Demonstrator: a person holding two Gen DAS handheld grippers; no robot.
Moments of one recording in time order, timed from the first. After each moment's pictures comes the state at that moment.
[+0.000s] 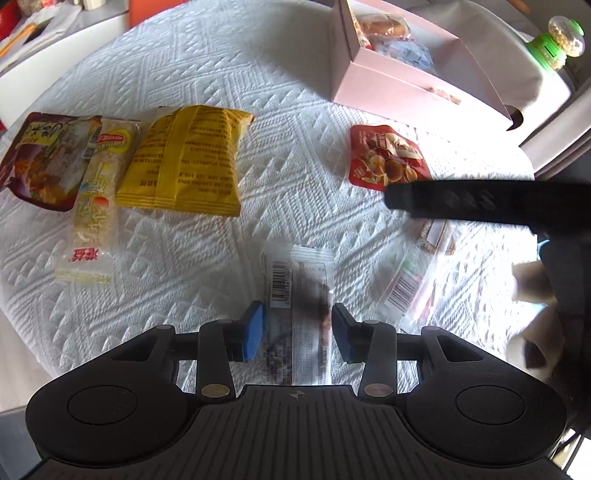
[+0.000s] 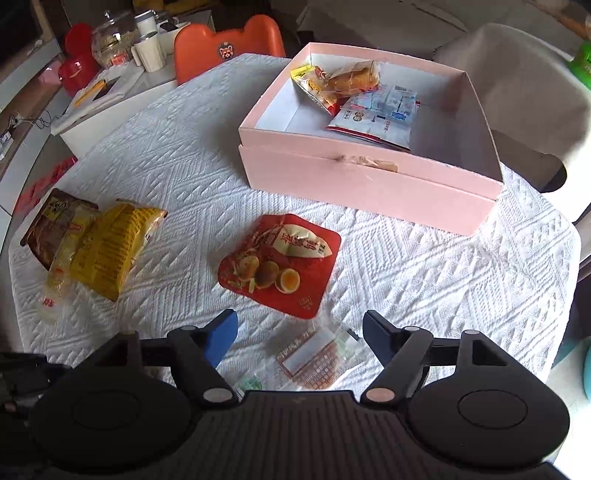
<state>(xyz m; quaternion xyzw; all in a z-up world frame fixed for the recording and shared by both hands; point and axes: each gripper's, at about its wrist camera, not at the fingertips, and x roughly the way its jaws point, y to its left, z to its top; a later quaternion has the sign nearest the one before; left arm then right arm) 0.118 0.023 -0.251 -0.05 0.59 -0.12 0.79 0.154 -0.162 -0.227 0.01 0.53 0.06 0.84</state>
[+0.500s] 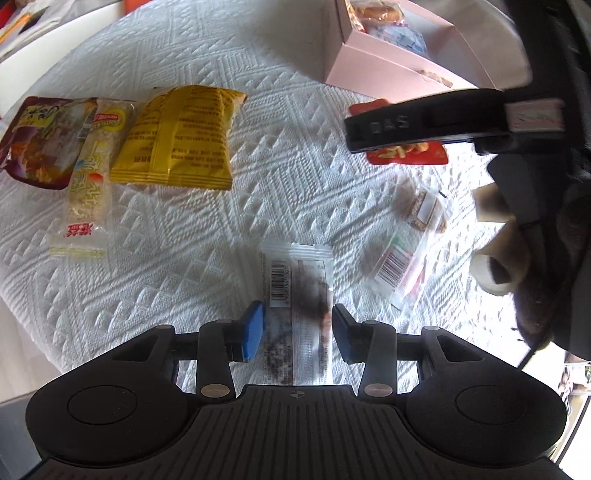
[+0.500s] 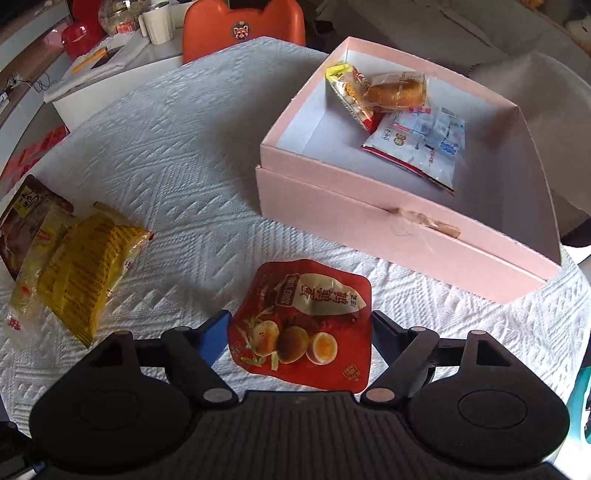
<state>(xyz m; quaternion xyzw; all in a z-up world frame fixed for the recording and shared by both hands) 0.107 0.022 -0.249 -0.05 0.61 -0.13 0.78 0.205 -0.135 -0.243 -0.06 0.54 0.07 0.84</state>
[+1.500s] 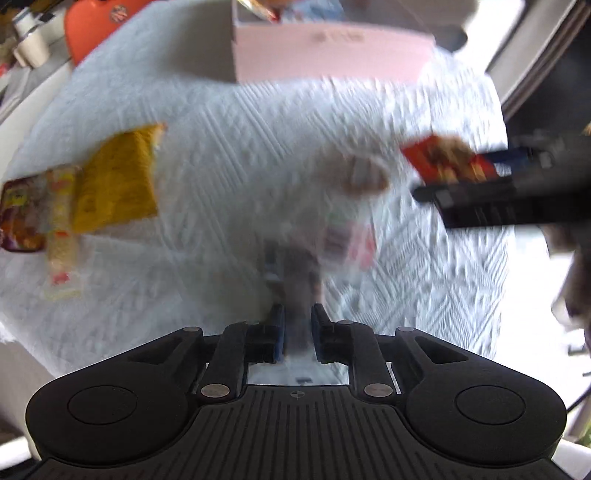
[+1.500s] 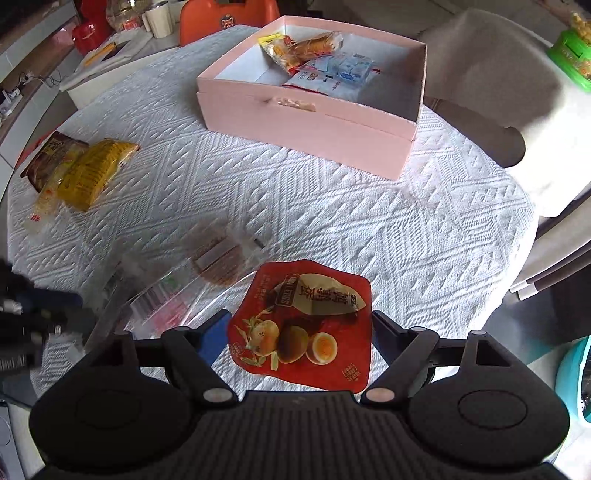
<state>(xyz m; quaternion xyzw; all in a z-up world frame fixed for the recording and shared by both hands) 0.089 -0.043 -0.246 0.09 0.61 -0.16 0.77 0.110 -0.231 -0.222 -0.04 0.55 0.08 0.83</state>
